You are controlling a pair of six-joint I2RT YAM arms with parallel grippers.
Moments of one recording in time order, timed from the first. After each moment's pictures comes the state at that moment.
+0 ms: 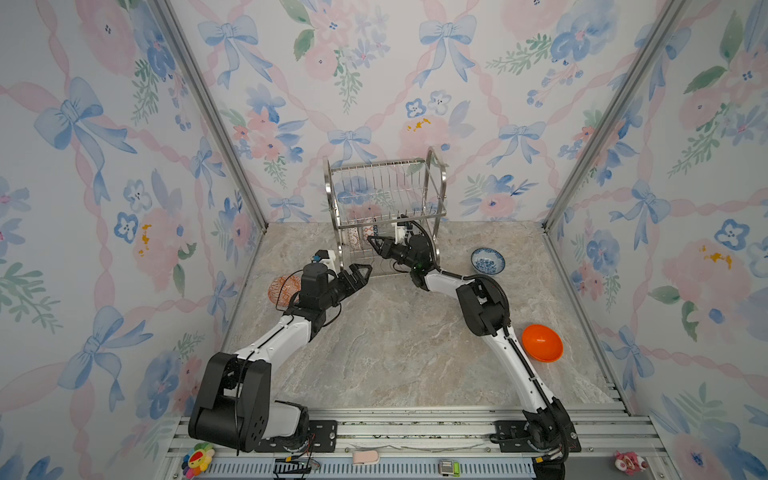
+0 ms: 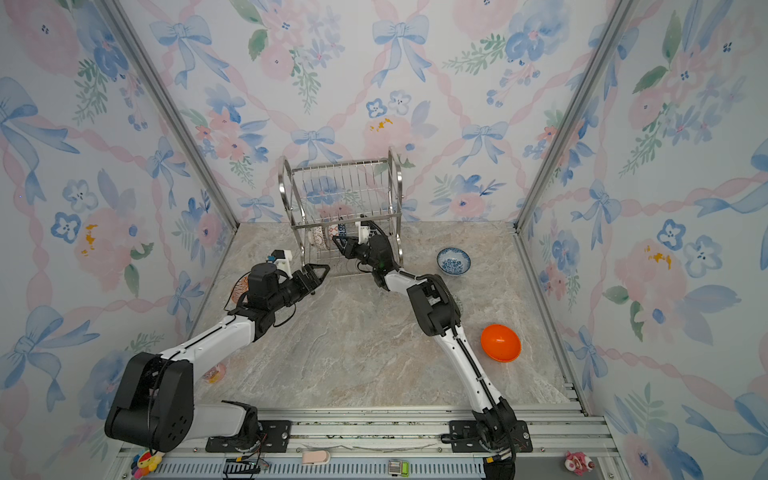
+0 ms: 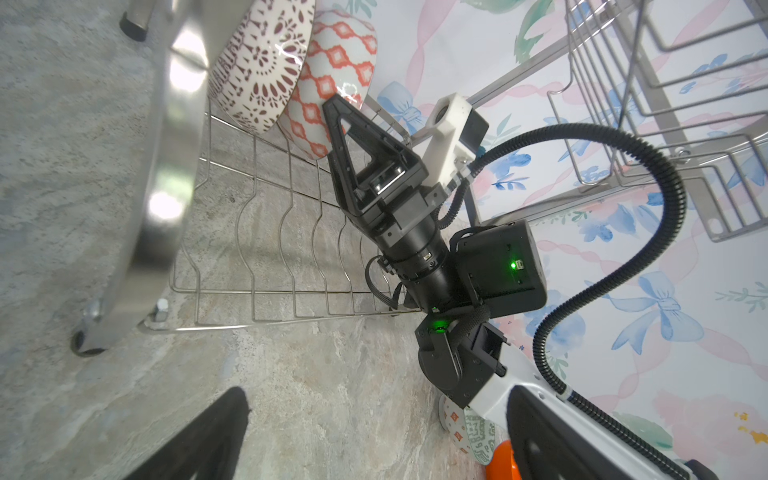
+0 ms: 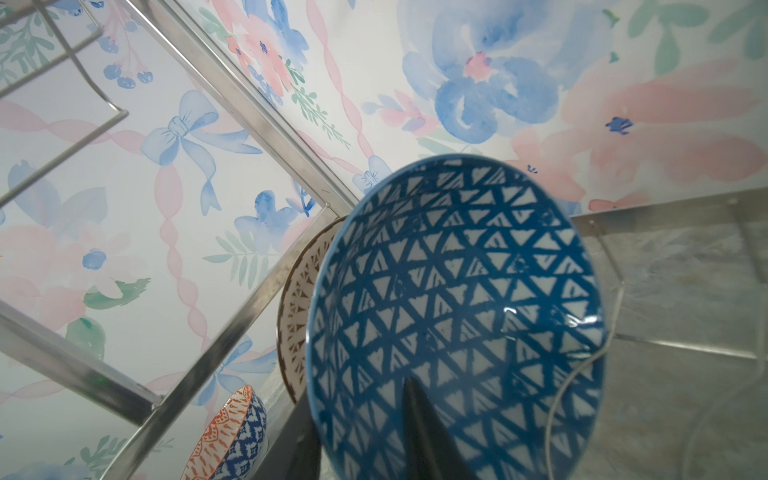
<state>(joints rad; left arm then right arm) -0.22 1.35 0.68 0.29 0.36 -0.83 0.55 2.72 2.06 0.74 -0.45 0.77</state>
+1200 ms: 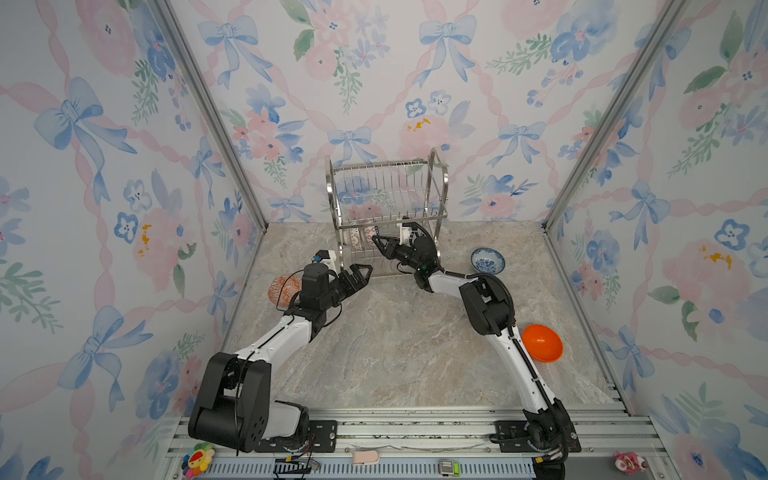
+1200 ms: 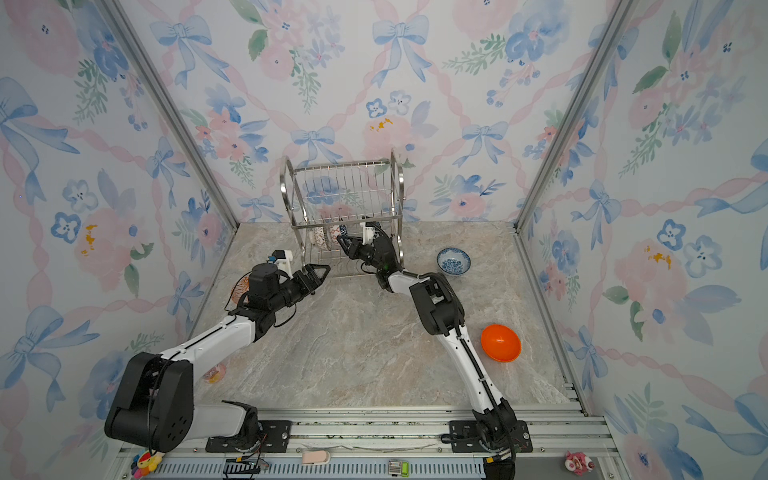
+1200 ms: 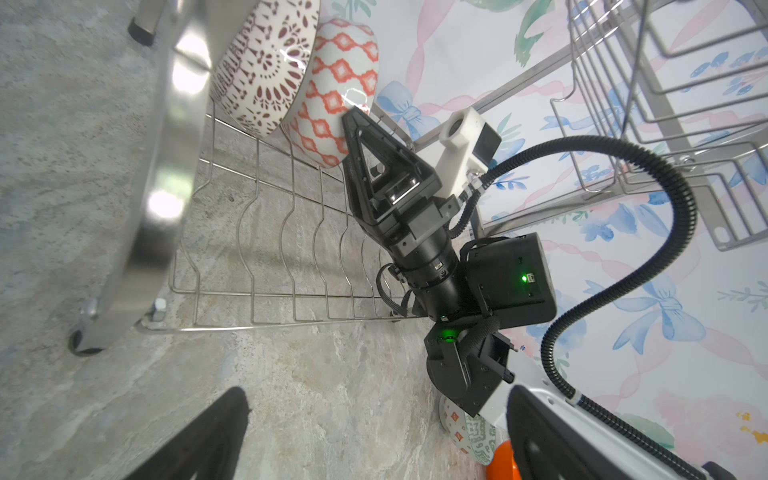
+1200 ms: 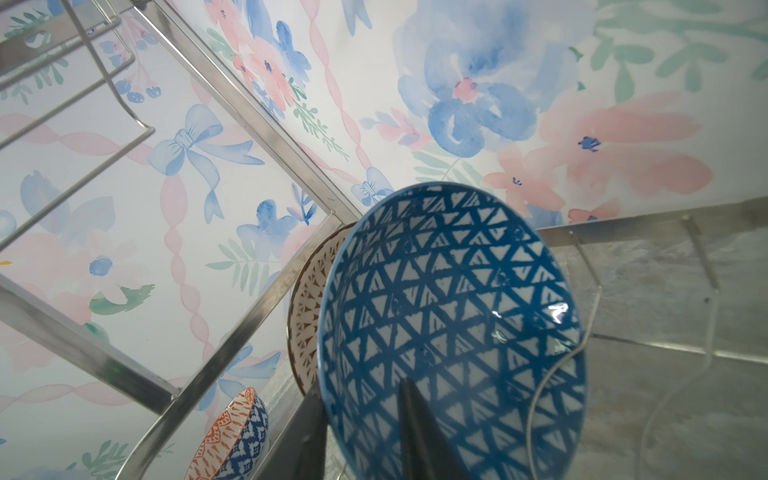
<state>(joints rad) -0.22 1.35 0.68 0.29 0.35 -0.83 0.54 2.66 1.94 0.82 -0.43 0.77</state>
